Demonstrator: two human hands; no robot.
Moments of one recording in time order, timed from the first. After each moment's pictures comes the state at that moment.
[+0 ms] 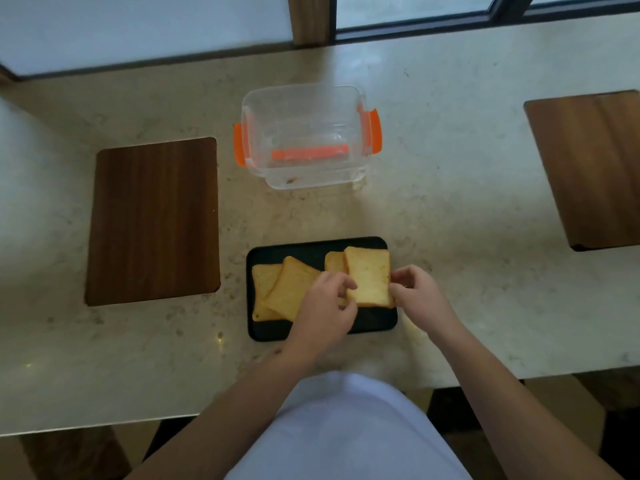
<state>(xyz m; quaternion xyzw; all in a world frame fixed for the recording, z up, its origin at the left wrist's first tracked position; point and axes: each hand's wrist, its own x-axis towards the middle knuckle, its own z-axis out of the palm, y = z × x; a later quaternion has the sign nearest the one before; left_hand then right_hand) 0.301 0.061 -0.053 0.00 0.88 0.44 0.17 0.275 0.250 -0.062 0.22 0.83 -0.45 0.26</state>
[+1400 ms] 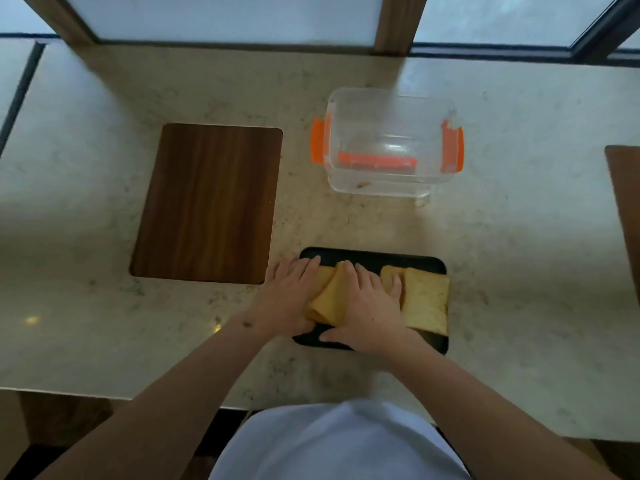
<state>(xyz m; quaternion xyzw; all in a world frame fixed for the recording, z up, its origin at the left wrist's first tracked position) 0.286 -0.097 -0.110 0.11 0.96 0.11 0.22 0.271 0.092 -0.093 -0.16 0.95 -0.10 0.26</state>
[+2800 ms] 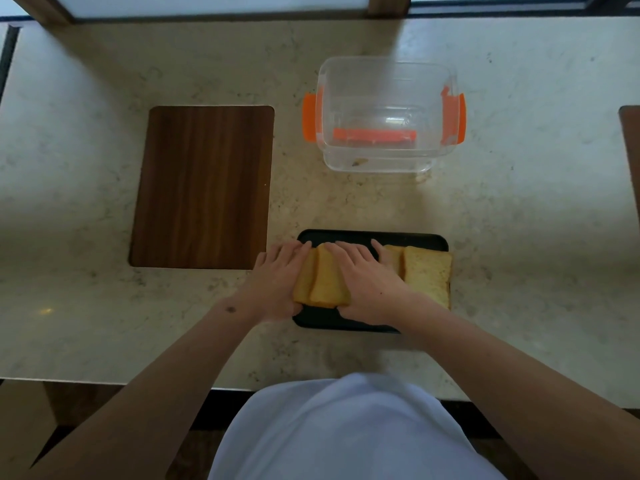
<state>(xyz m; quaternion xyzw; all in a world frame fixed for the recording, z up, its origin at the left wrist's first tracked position) 0.285 -0.114 -0.104 0.13 0.95 0.11 0.25 0.251 0.107 -0.101 -0.32 0.90 -0.15 0.24</state>
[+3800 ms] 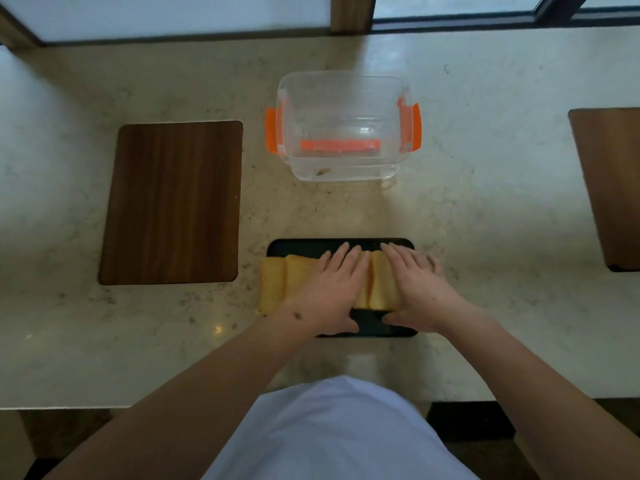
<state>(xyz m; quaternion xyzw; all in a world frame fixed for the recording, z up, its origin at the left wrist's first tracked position) 0.263 0.026 -0.082 0.25 0.93 0.07 0.26 0.246 0.227 -0.085 -0.19 0.93 -0.09 0.29</state>
